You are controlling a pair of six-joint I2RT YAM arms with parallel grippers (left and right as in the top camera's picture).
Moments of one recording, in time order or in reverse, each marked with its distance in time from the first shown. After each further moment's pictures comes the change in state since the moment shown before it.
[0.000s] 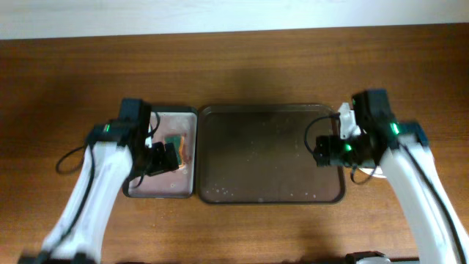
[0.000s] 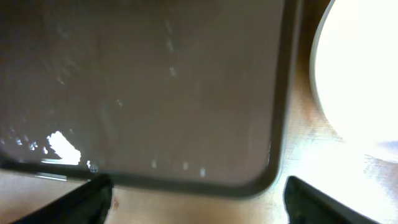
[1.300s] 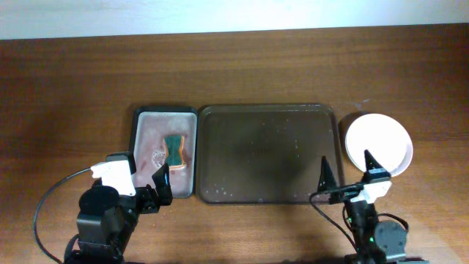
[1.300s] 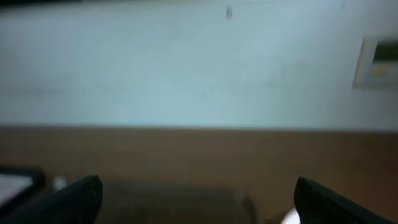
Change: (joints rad) left arm -0.054 -0.954 -0.406 0.375 0.002 0.076; right arm 0.064 -1.295 -1.068 1.111 0.133 -0.044
